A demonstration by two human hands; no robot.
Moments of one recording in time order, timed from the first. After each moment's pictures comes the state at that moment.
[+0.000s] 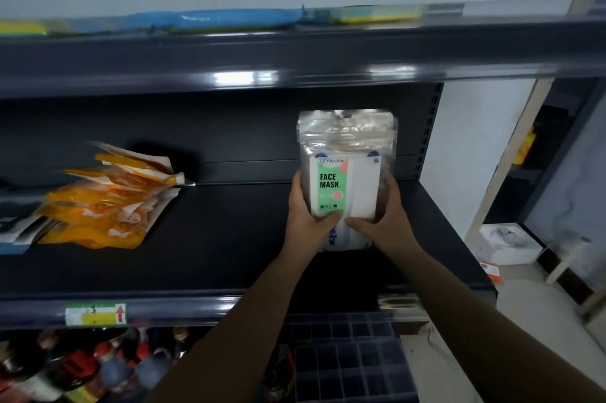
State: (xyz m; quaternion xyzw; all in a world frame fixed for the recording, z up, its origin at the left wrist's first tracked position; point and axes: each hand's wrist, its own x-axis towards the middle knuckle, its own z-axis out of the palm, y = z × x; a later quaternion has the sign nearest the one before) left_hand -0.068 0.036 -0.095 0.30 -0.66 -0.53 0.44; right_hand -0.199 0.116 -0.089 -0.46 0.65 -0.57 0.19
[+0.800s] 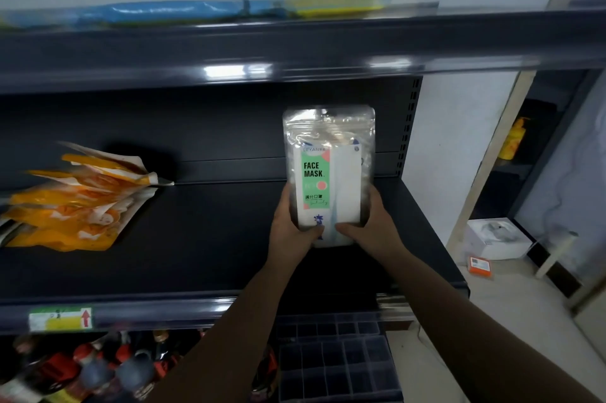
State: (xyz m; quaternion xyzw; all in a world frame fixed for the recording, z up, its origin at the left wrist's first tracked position) left_hand -0.091 0.046 -0.114 0.33 -0.67 -0.51 0.43; right_hand -0.229 0.123 -0.102 -0.44 0.70 -0.52 0.22
